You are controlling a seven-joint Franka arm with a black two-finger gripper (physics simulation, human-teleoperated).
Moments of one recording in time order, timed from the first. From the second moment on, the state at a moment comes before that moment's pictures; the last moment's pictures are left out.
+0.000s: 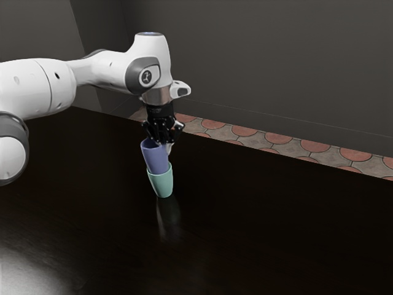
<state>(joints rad) 0.10 0.53 -0.18 -1.37 0.06 1.80 -0.27</state>
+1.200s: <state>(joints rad) 0.04 0.30 -0.18 -1.49 0.07 1.79 -0.24</state>
